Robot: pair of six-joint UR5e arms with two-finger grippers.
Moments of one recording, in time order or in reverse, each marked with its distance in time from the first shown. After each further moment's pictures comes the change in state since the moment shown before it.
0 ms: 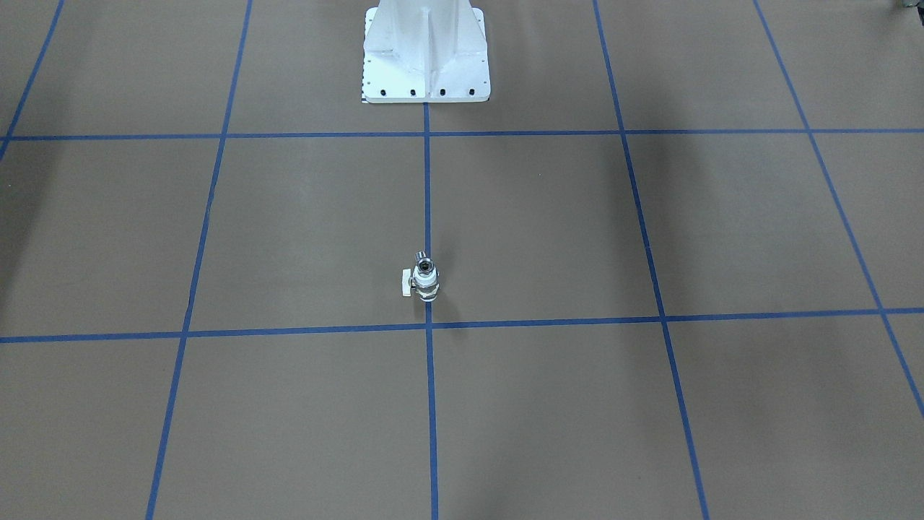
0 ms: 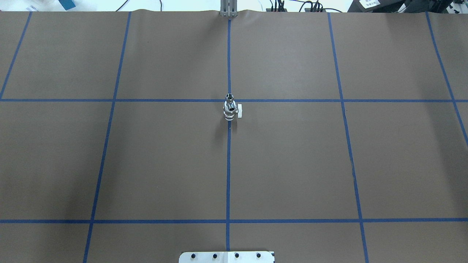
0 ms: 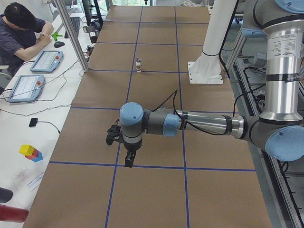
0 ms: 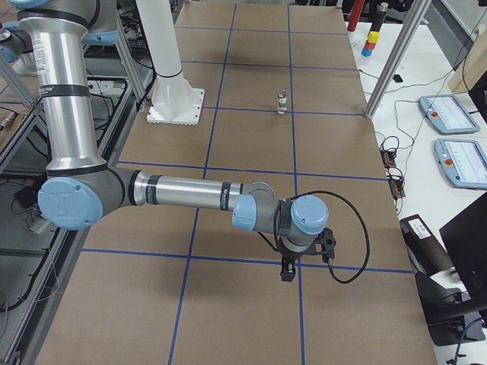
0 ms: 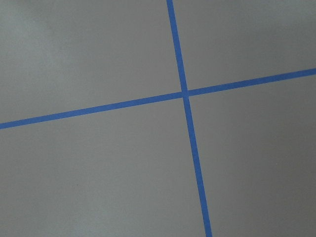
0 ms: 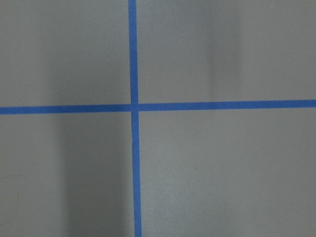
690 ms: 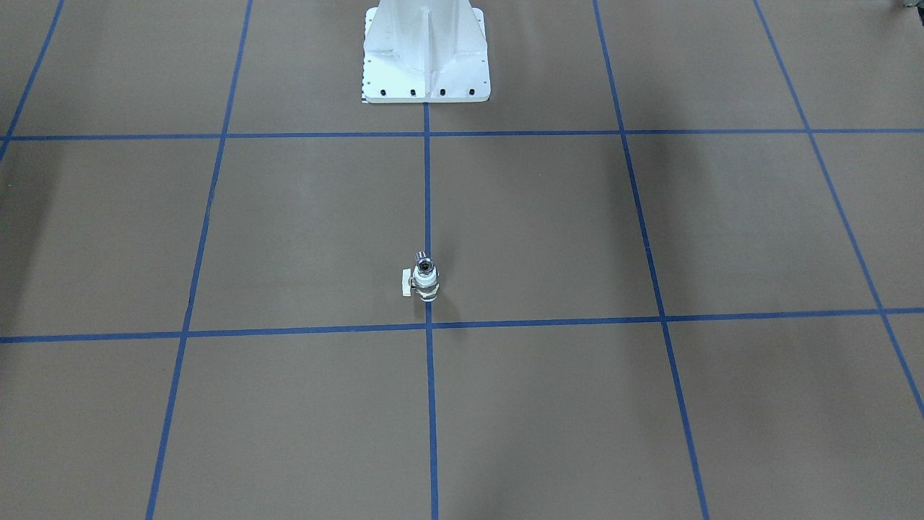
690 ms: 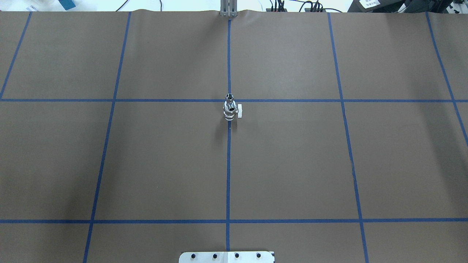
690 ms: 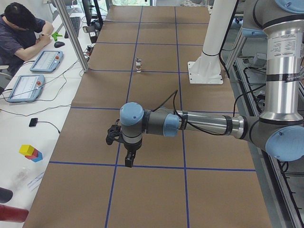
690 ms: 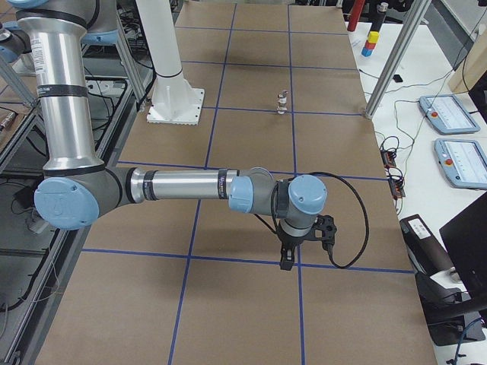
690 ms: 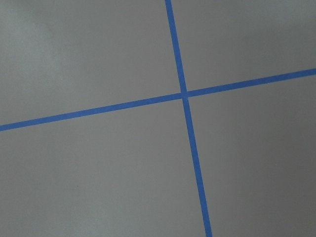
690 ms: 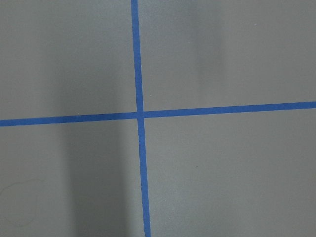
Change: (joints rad) left arm 0.000 0.001 0.000 -0.005 0.000 0.001; right arm 0.005 -0.016 0.124 -0.093 -0.037 0.056
